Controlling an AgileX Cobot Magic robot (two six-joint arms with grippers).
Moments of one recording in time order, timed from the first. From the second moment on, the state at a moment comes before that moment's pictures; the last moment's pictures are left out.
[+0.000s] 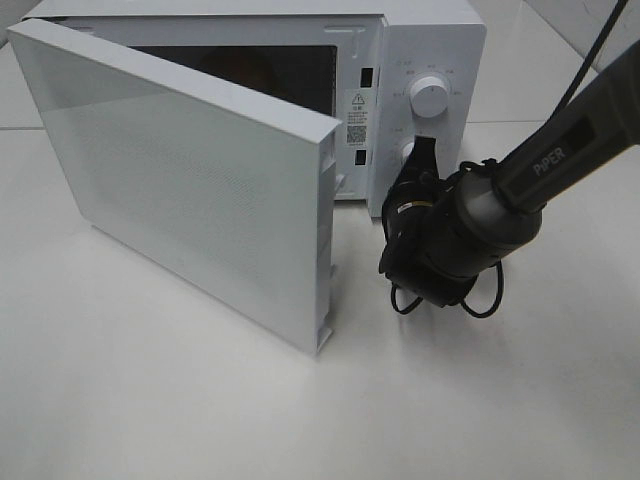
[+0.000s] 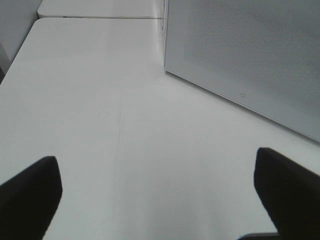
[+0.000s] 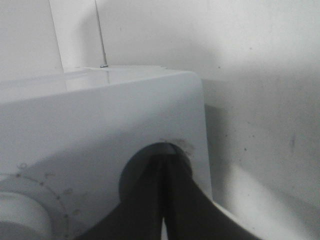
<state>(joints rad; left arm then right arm) 0.03 0.00 -0.52 -0.10 1.08 0.05 0.62 2.22 -1.02 1.01 -0.94 1.20</state>
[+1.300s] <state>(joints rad) 0.03 0.00 -0.52 -0.10 1.08 0.05 0.60 1.91 -0.73 0.92 -0.69 1.00</state>
